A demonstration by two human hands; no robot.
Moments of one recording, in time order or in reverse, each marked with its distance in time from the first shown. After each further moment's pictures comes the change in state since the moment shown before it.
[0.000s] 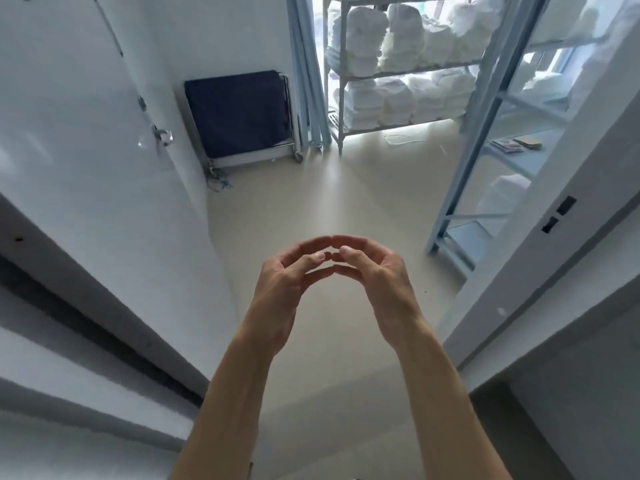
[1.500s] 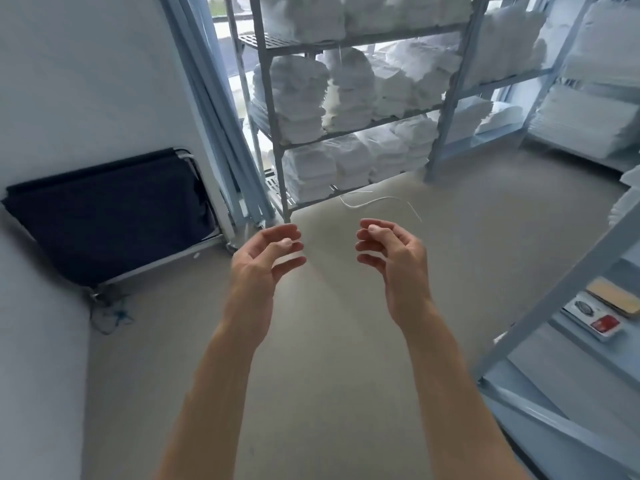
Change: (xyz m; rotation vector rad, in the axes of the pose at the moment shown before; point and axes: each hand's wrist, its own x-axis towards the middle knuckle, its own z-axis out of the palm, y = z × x) left_hand 1.041 0.067 0.109 -0.064 -0.032 0.080; right_hand 1.010 -0.066 -0.183 0.152 0.428 -0.109
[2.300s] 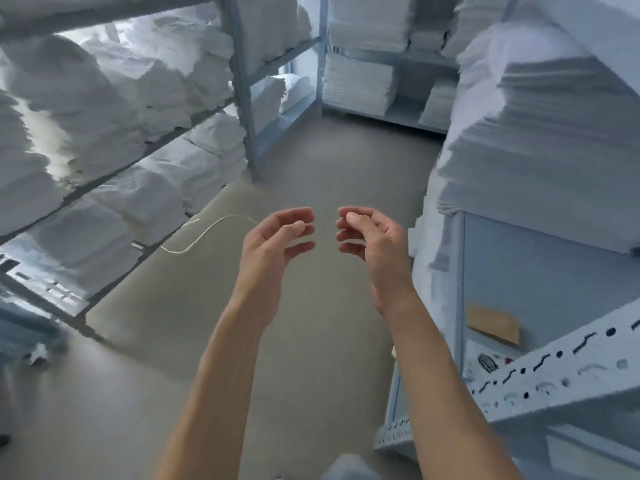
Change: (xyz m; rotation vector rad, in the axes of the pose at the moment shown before) left_hand 0.438 -0.159 0.416 -0.034 -0.700 -0.233; right_hand 0.454 -0.081 -0.212 -0.147 0.606 -0.155
